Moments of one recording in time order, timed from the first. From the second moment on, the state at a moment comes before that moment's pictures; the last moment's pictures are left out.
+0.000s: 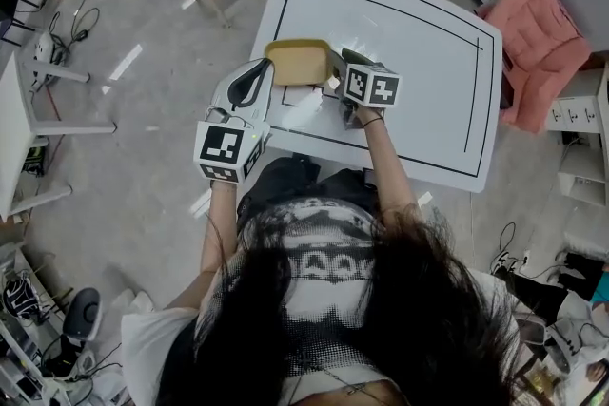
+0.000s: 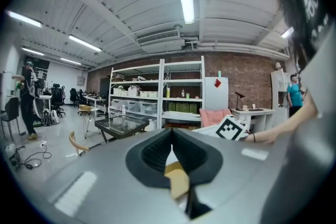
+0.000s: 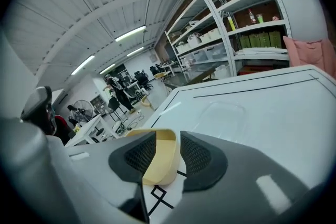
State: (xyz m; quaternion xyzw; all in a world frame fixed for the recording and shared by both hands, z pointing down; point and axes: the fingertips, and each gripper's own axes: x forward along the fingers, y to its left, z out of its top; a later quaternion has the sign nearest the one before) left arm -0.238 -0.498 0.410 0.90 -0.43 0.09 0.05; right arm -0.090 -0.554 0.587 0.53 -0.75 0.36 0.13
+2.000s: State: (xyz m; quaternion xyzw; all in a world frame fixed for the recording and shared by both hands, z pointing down) left arm -0.053 -0.109 0.397 0.94 -0.32 0.10 0.04; right arm 0.034 -0.100 0.430 0.52 -0.82 0.22 0.00
